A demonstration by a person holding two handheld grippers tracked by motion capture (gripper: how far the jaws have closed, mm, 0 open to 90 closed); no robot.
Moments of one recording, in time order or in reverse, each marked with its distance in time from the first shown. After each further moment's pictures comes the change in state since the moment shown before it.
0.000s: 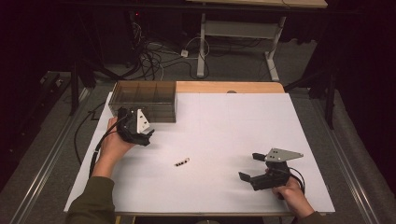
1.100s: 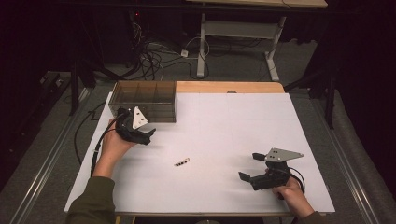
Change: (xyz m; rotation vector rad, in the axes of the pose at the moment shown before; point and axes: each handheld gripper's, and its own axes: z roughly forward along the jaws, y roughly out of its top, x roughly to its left) left arm 0.007 0.000 -0.002 -0.041 -0.080 -0.109; right arm 0.000 0.000 0.000 0.000 -0.002 0.001
